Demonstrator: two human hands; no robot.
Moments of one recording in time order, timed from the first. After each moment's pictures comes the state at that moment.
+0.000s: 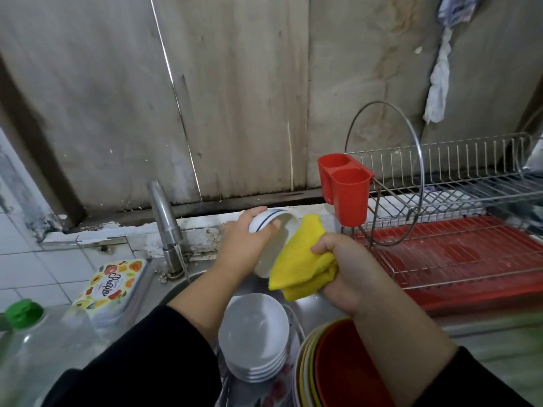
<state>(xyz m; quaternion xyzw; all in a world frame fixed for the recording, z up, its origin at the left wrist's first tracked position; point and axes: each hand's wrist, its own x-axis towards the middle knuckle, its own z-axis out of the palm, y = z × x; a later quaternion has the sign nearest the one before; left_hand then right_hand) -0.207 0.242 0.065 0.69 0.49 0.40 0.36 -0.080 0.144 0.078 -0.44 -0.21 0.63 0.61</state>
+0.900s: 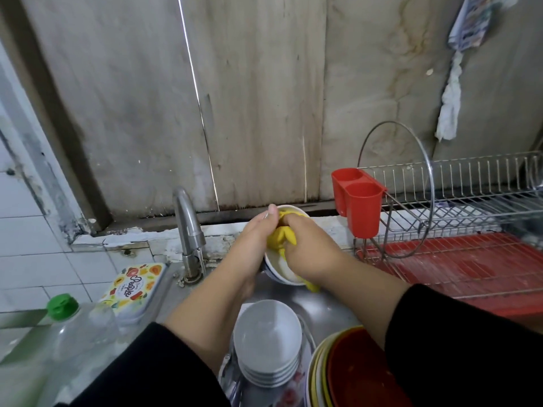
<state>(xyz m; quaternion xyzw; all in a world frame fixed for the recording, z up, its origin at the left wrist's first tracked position) -0.222 0.209 0.096 0.57 0.36 0.41 0.62 -0.108 0.181 0.101 -0.59 -0.72 0.13 0.34</state>
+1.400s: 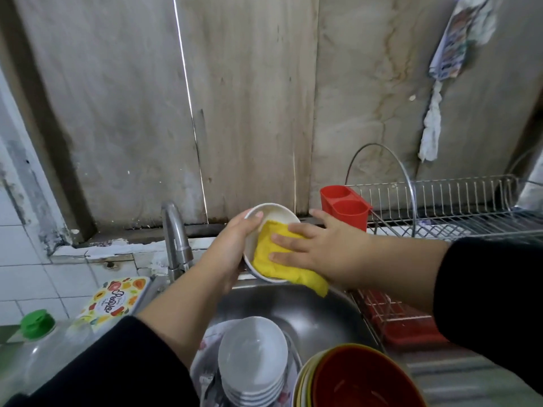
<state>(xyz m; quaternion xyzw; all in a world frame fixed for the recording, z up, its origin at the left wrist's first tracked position) -0.227 0.221 0.118 0.55 0.36 0.44 0.61 -0.055 0.163 0.145 -0.44 -0.83 -0.28 -0.20</state>
